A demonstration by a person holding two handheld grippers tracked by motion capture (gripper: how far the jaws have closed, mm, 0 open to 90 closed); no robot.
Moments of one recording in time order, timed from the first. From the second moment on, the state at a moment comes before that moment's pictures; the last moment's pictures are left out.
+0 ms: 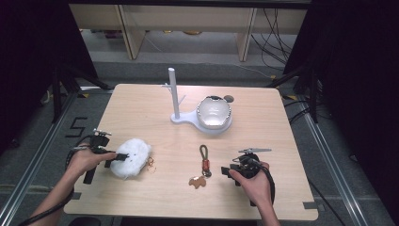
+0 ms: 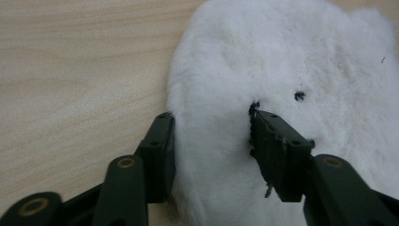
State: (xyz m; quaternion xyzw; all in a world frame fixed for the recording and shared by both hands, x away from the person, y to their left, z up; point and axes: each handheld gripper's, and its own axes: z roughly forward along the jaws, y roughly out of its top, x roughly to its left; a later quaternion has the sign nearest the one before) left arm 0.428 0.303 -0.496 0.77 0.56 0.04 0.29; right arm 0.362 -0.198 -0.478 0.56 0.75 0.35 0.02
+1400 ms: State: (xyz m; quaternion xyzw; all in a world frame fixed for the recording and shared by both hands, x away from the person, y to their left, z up) left arm 0.373 0.267 -0.441 0.72 0.42 0.16 0.53; right arm 0.369 -0.190 -0.458 0.51 0.74 0.42 0.05
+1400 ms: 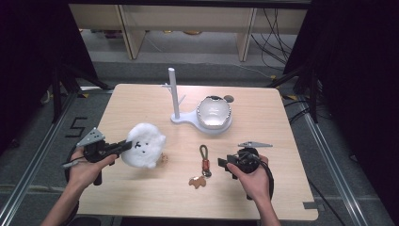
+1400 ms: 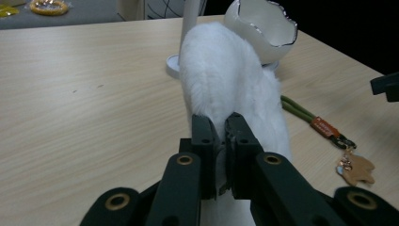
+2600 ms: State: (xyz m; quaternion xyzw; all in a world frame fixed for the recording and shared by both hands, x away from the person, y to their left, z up) left arm 0.386 0.168 -0.411 0.72 0.32 0.15 0.60; right arm 0.408 -0.138 -0.414 0.44 0.70 0.56 0.07
